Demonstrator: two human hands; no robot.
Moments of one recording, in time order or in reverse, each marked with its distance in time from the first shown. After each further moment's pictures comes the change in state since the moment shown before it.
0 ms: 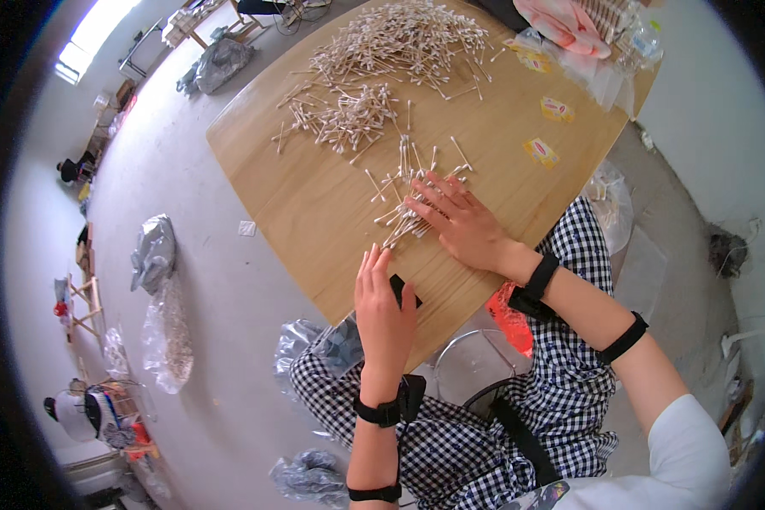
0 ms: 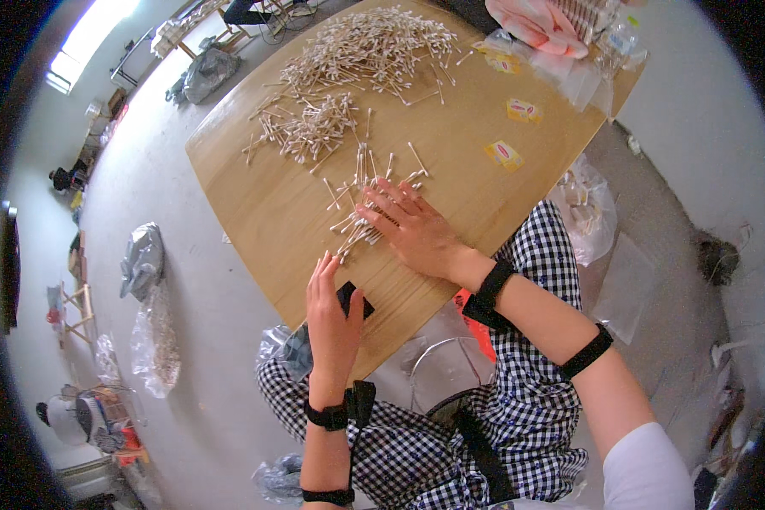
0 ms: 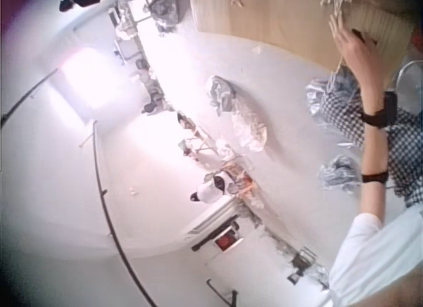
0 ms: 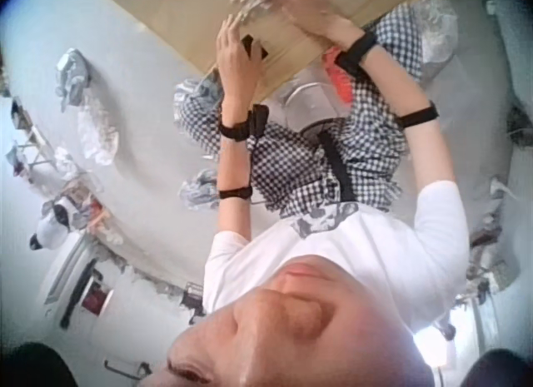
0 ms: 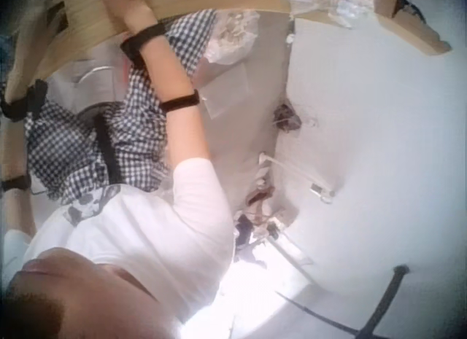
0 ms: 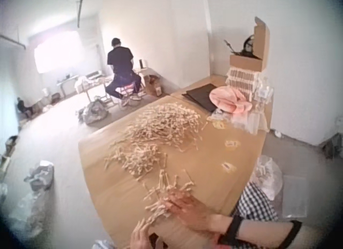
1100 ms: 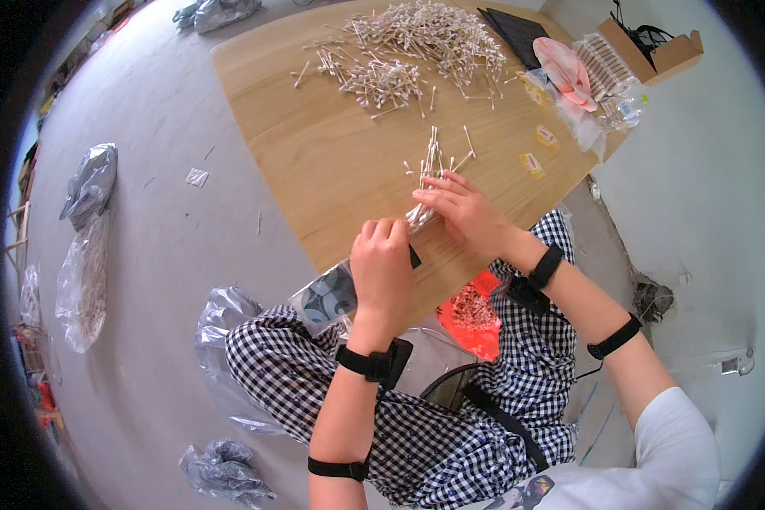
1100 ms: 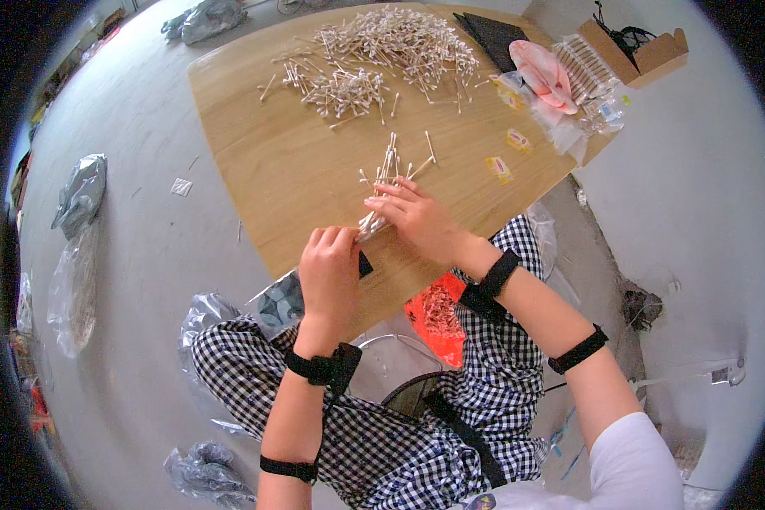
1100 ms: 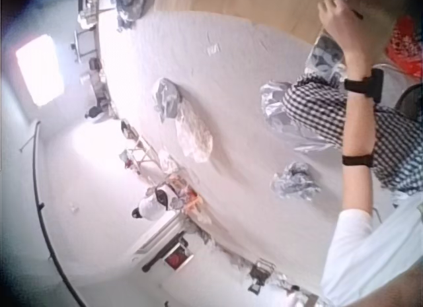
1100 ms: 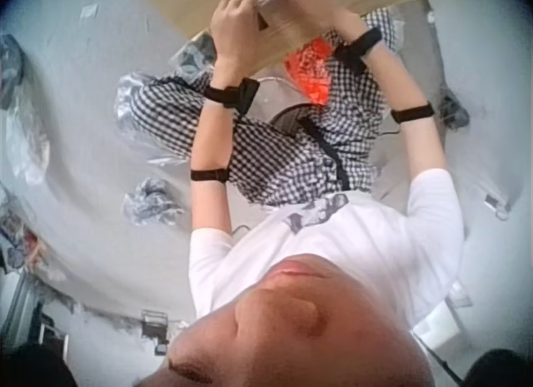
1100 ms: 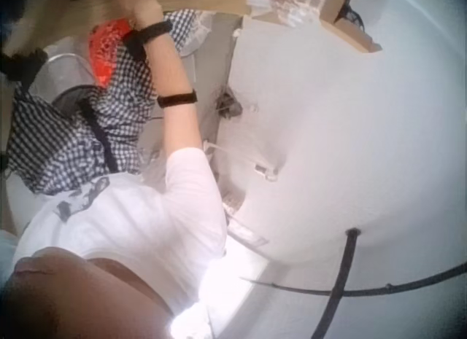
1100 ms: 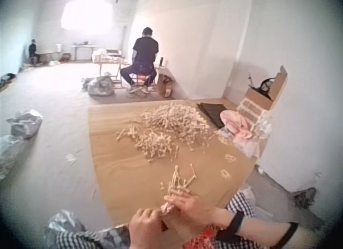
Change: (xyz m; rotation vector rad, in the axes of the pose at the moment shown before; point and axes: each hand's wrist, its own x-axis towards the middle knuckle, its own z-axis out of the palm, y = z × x) left_hand -0.002 -0.033 0.024 -0.039 0.172 0.101; right_hand 0.009 -0.019 -0.027 0.060 -0.241 -0.227
